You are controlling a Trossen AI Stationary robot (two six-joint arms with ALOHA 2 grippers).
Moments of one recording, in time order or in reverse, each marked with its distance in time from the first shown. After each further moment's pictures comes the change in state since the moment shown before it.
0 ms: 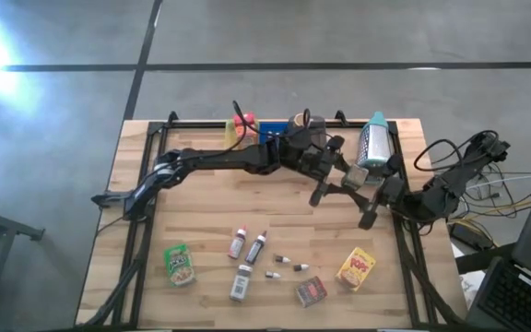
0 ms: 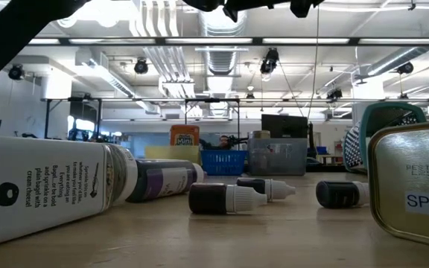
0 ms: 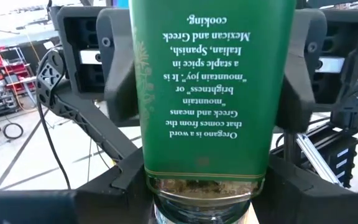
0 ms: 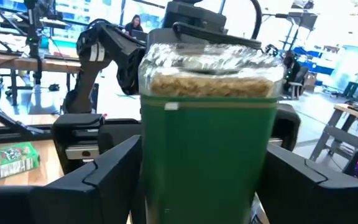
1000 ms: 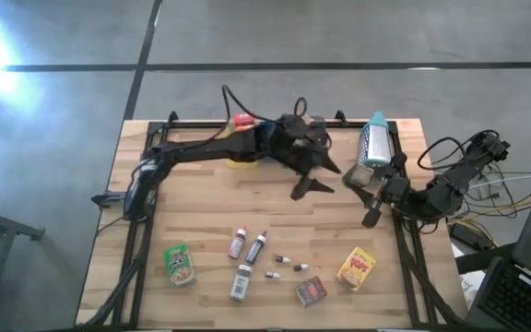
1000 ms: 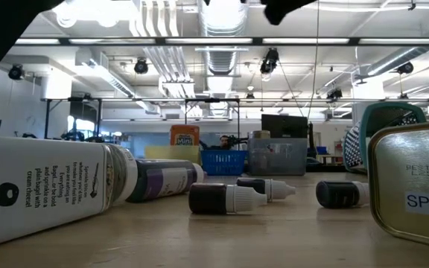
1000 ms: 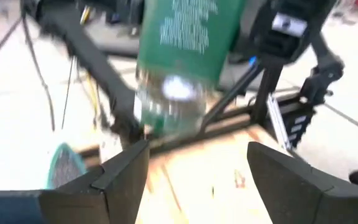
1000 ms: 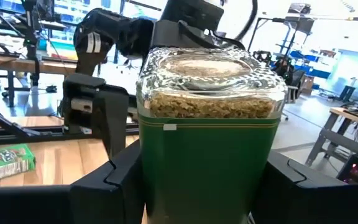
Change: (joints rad) left arm 0.039 -0.134 0.000 -0.453 0.002 -0.059; right arm 0.002 -0.028 0.002 -0.008 0.013 -0.031
